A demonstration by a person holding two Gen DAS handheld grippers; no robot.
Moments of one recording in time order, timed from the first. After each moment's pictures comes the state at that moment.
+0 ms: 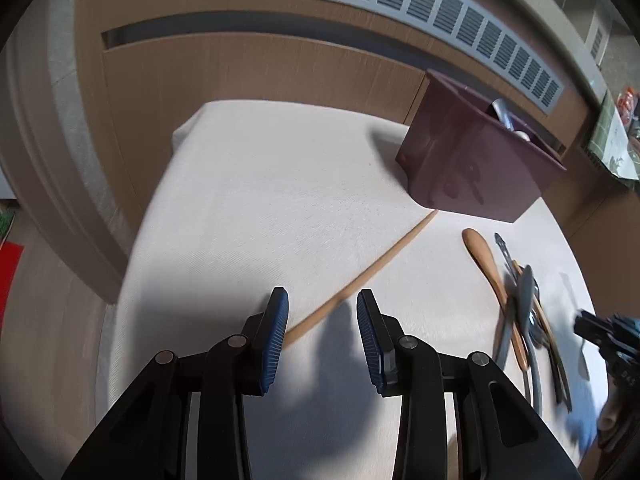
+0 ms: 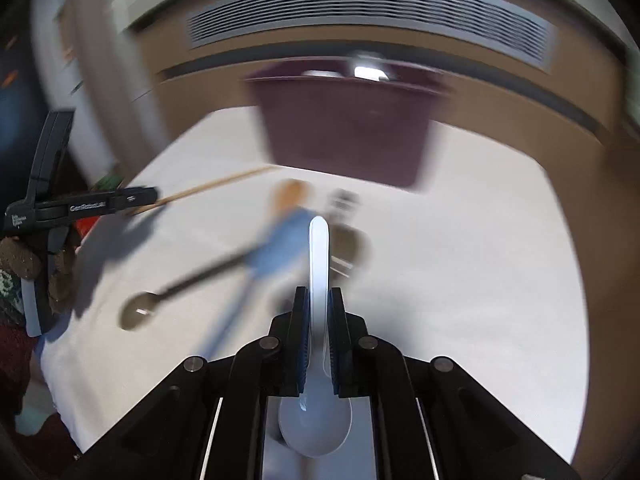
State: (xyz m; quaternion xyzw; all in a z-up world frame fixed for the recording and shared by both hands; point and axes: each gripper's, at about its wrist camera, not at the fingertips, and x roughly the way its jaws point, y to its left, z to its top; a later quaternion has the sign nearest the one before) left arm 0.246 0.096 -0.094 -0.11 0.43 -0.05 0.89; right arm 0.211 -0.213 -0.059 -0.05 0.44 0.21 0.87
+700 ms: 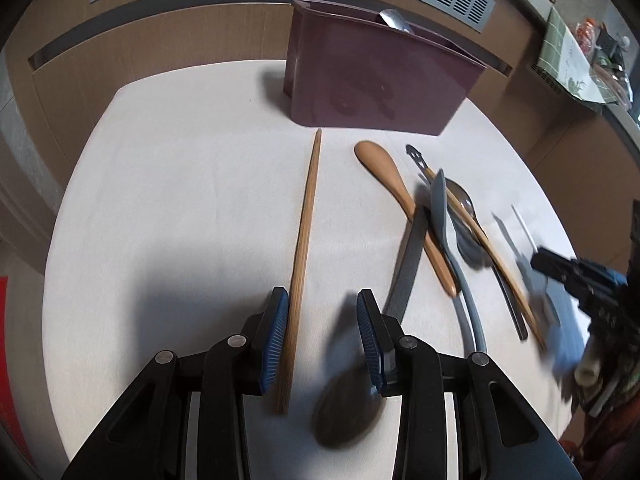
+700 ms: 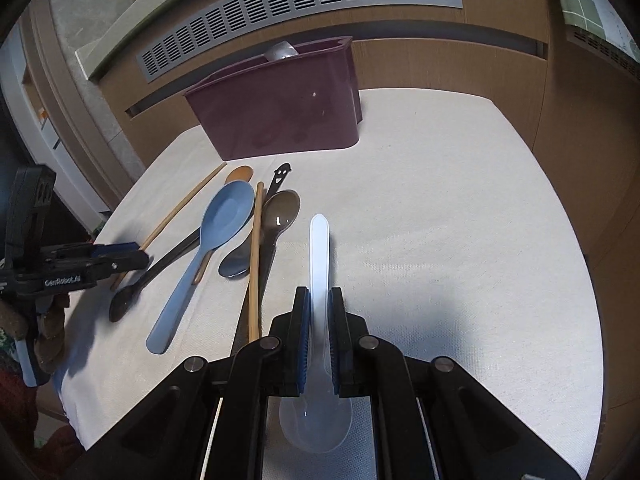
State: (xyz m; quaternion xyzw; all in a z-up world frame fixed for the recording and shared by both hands) left arm 0.222 0.010 -0.093 -0.04 0.49 -0.13 0.86; right arm 0.190 -0.259 -0.083 0.03 0.45 0.18 0.87
